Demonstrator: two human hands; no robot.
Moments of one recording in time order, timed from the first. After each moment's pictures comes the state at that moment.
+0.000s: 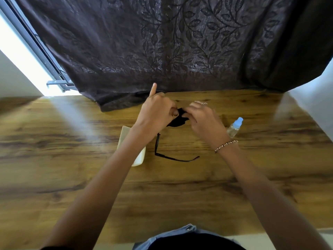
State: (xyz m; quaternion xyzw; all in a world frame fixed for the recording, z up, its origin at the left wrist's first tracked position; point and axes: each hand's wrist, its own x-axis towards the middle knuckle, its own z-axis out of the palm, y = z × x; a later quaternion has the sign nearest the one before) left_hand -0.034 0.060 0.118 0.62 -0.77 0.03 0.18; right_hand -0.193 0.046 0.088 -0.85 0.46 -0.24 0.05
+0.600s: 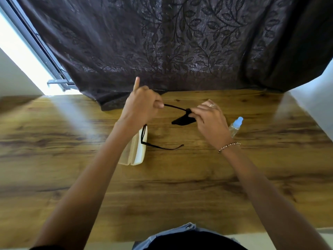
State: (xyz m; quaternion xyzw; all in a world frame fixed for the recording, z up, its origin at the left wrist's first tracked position) left_hand -0.002 0.055 0.126 0.65 -0.74 0.02 0.19; right_hand -0.205 0.045 0.077 -0.84 0.47 -0.27 0.02
